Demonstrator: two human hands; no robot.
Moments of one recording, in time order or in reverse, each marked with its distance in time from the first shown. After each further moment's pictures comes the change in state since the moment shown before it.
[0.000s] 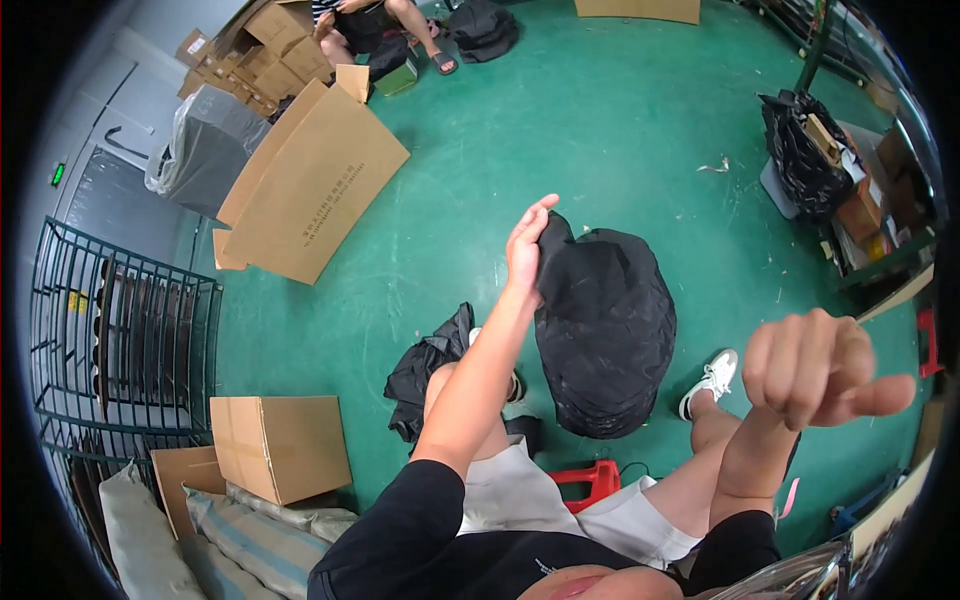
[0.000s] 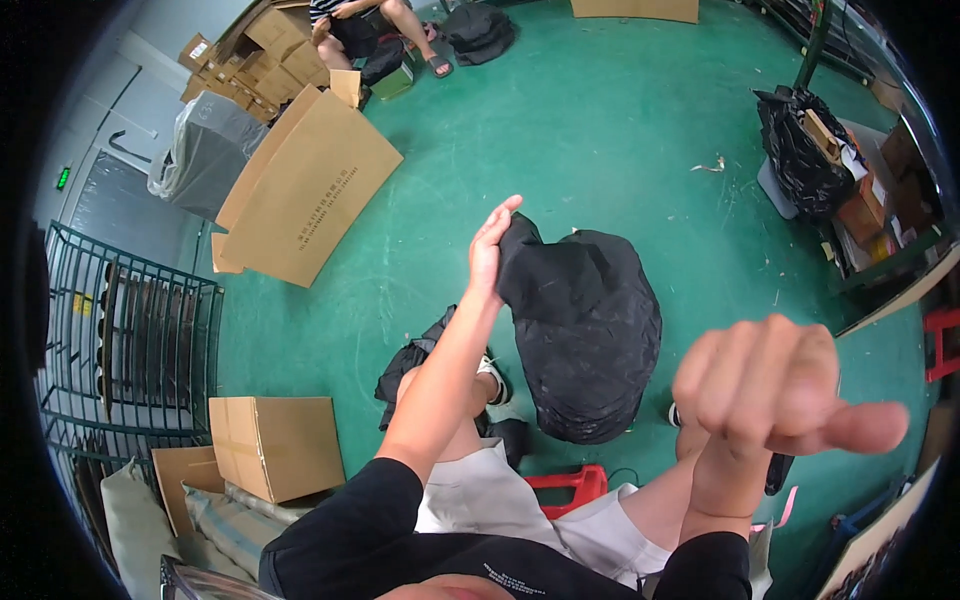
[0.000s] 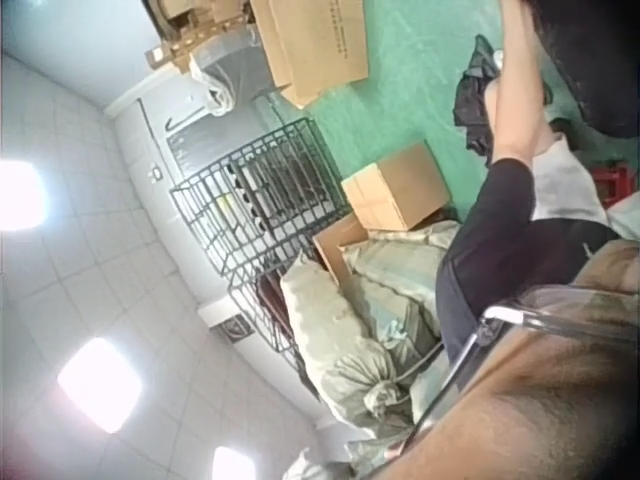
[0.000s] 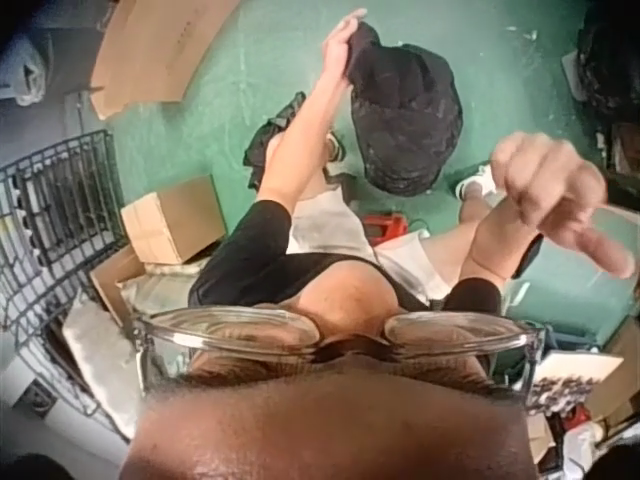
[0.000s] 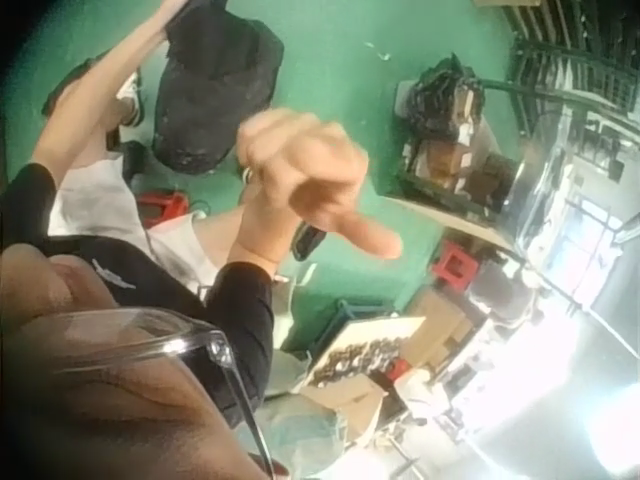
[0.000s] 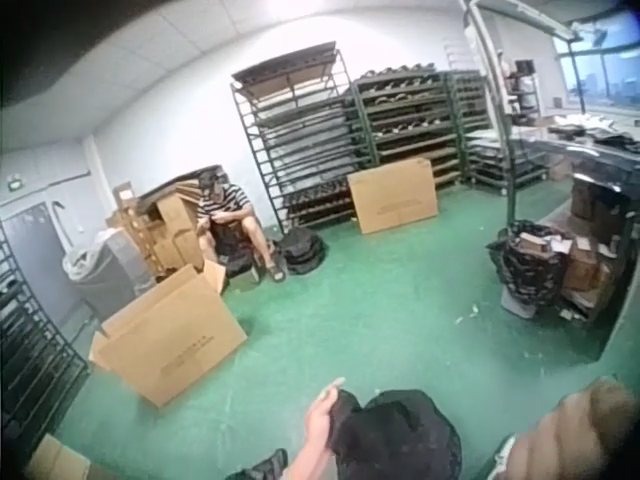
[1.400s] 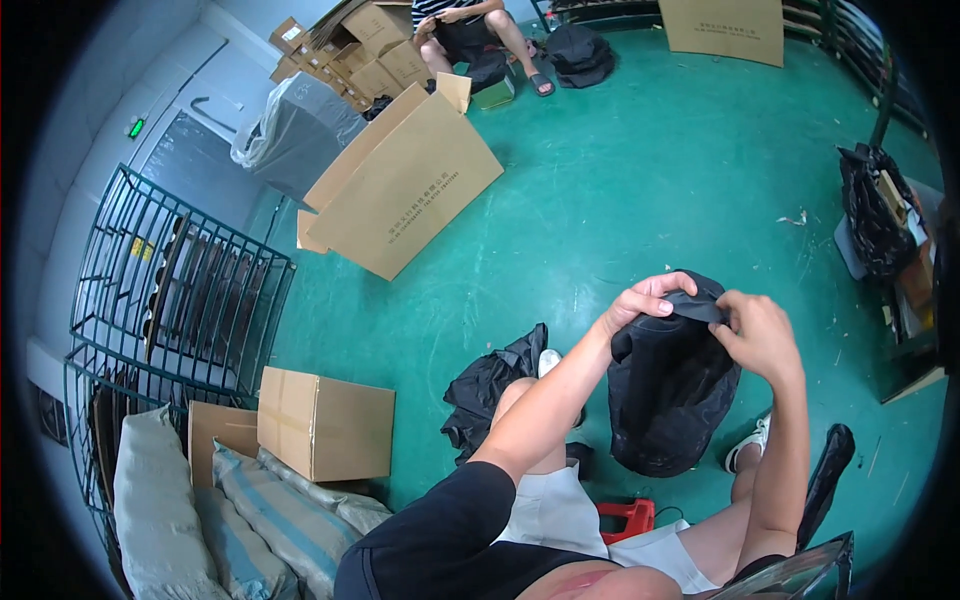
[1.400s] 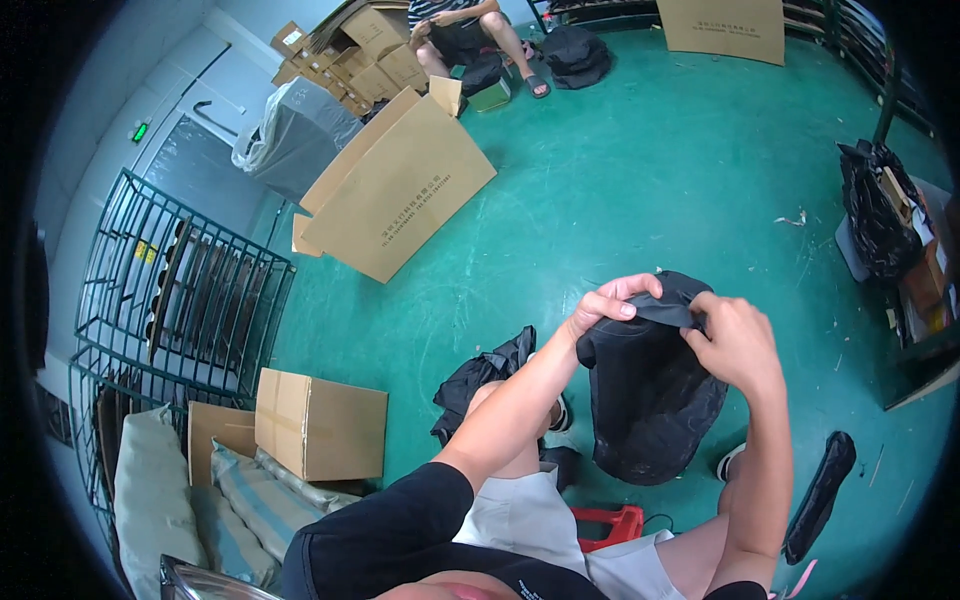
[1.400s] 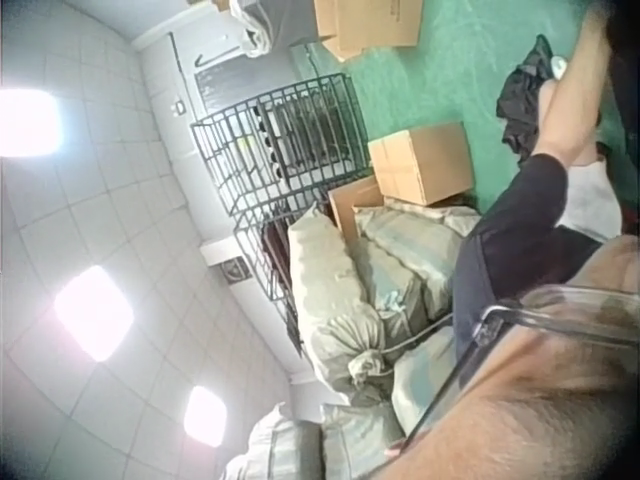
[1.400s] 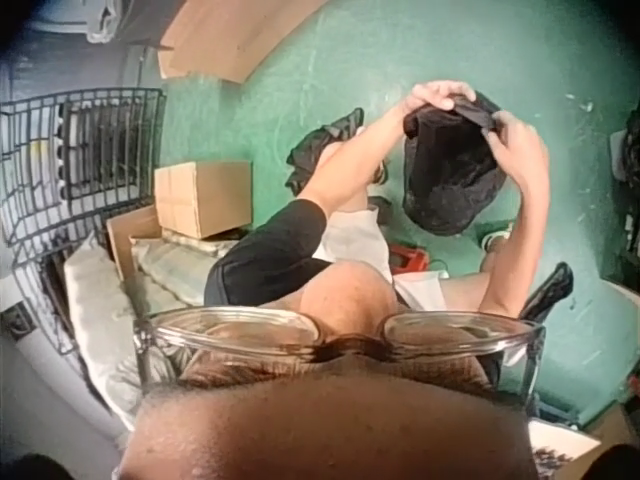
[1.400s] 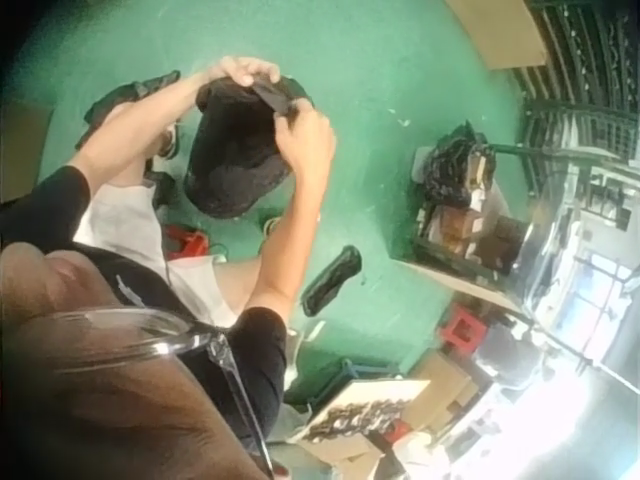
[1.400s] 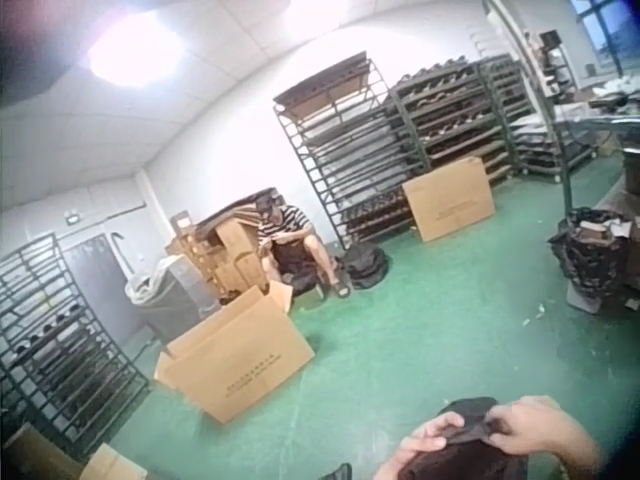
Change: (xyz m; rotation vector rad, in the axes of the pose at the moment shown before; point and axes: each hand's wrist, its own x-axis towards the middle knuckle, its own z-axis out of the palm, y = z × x) left_hand -0.031 0.006 0.015 -0.317 -0.790 -0.471; right_hand -0.042 0.090 -0.046 -1.459 0.190 1.180
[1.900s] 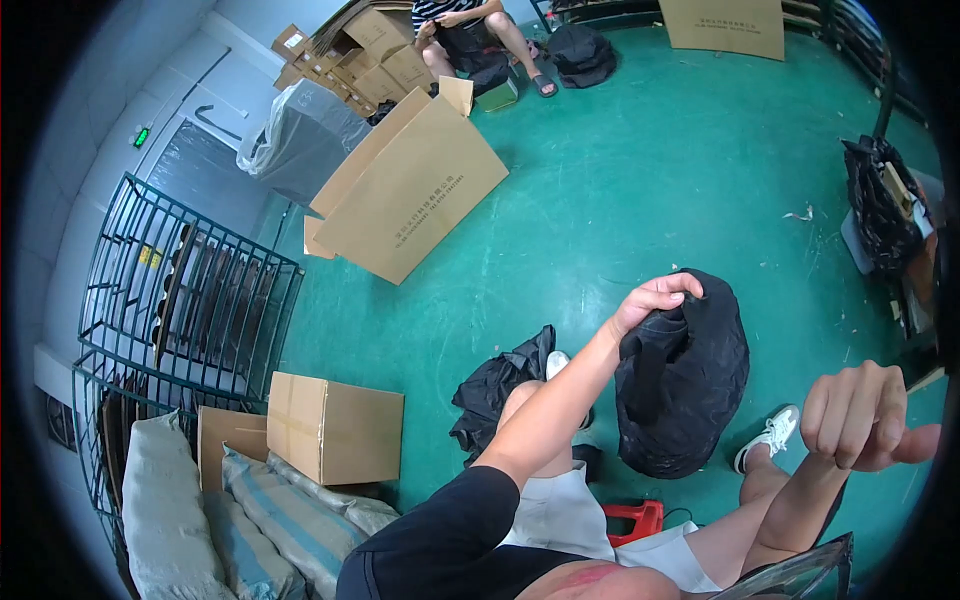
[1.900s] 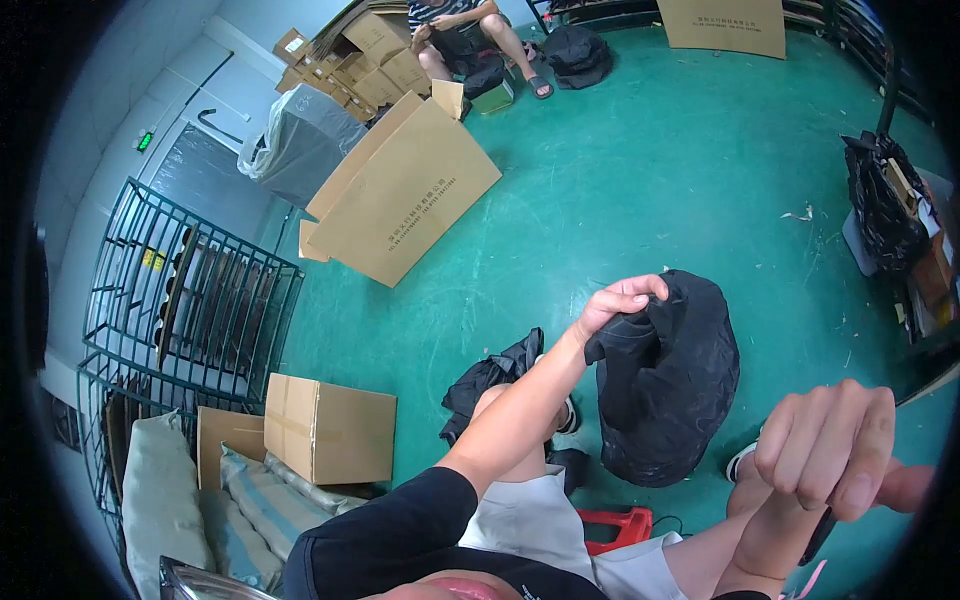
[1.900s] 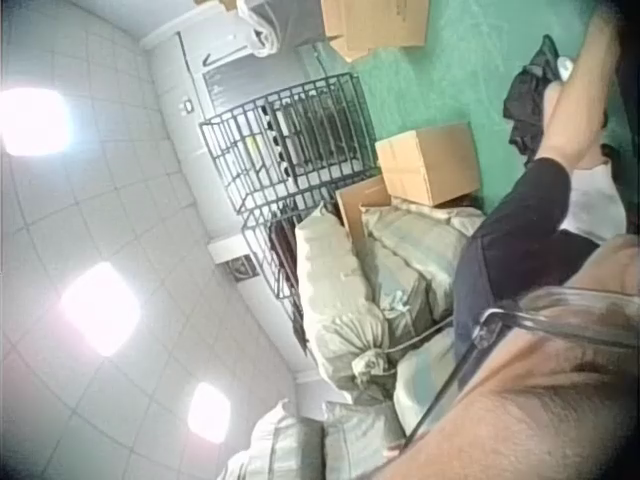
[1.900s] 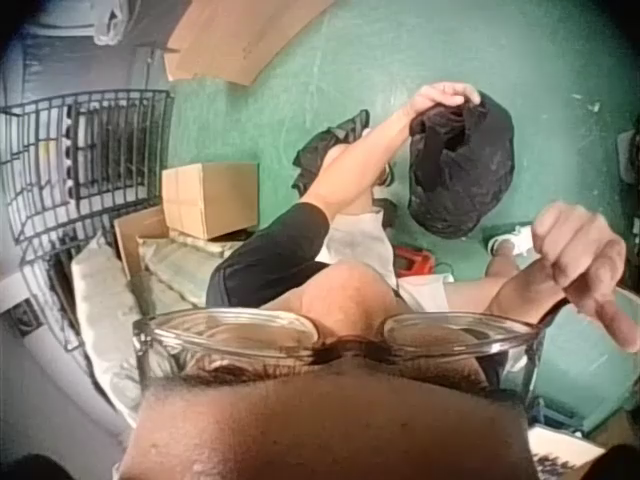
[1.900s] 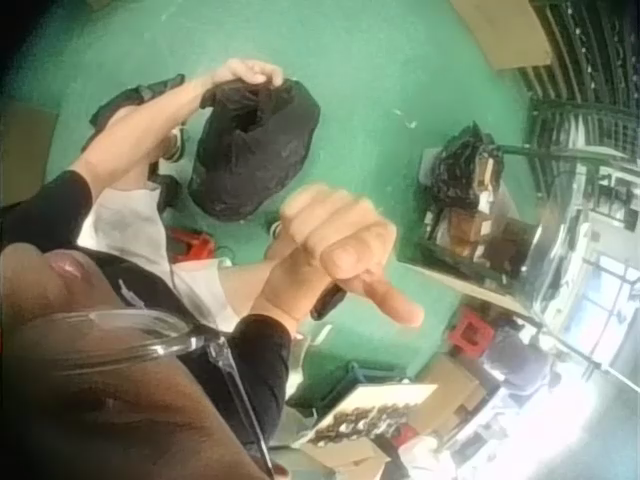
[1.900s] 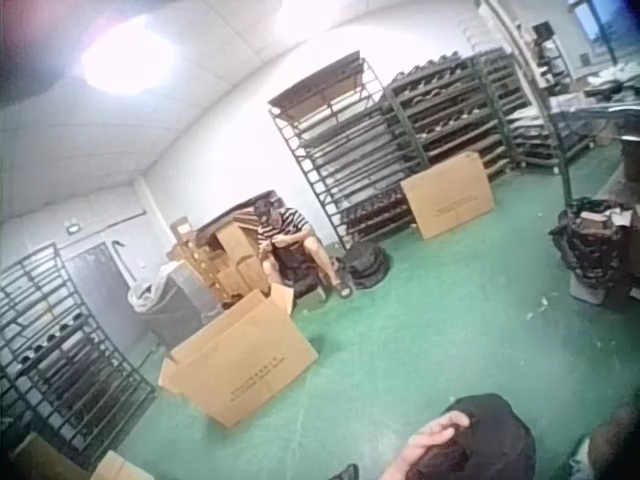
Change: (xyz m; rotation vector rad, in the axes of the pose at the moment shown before) left_hand 0.003 -0.002 -0.011 -0.011 0.013 0.073; right_hand -0.059 -0.026 -0.078 1.669 -0.350 -1.141
